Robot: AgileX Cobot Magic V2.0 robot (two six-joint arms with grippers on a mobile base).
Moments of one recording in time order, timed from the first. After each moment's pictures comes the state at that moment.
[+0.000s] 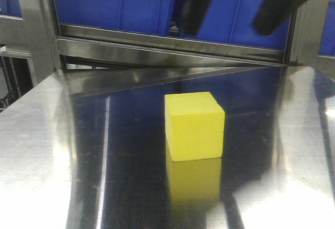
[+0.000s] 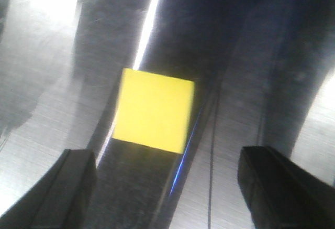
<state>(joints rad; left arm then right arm) -0.08 -0.01 0.00 0.23 0.13 -0.20 0.77 1.44 -1.28 -0.08 0.97 0.47</state>
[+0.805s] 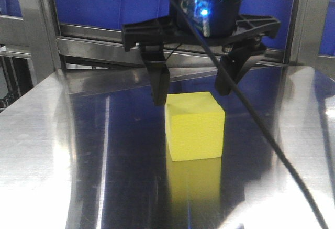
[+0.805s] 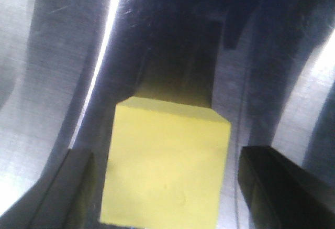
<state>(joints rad) -0.08 -0.01 0.00 0.23 0.13 -0.20 0.79 1.71 -1.33 -0.15 0.92 0.59</state>
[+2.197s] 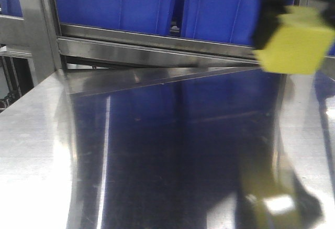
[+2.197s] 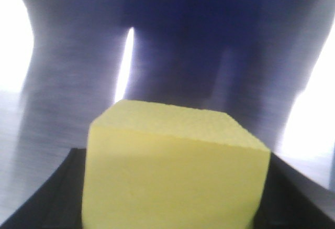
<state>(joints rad) -0.08 -0.01 0.00 0.23 0.13 -0.20 0.41 1.29 -0.95 -0.13 0.59 0.35</state>
